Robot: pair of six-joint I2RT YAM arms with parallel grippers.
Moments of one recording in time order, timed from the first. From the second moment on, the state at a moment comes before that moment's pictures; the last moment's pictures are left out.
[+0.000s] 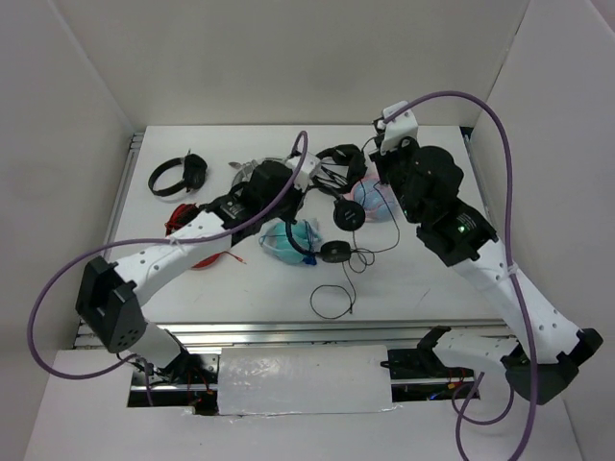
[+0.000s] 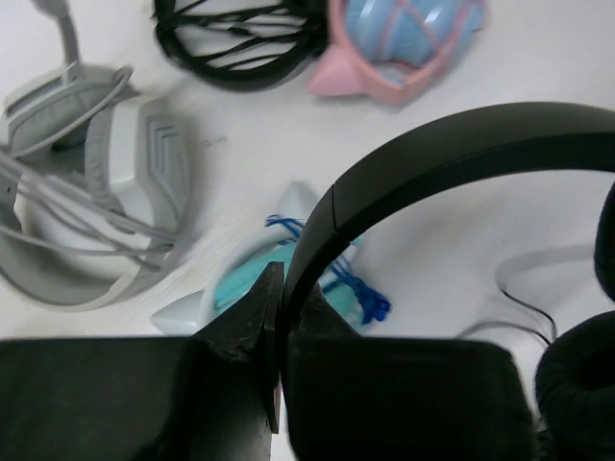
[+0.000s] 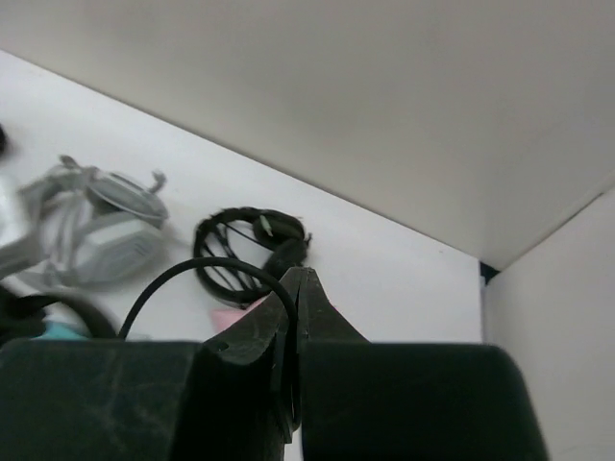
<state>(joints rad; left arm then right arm) -0.69 1.55 1.33 -0.34 -0.11 -0.05 0.68 1.09 1.36 -0.28 0.47 -0.29</state>
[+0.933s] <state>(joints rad) -0.94 1.43 1.21 -0.32 0.03 0.18 0.35 1.24 1.66 -0.22 0.13 -0.28</state>
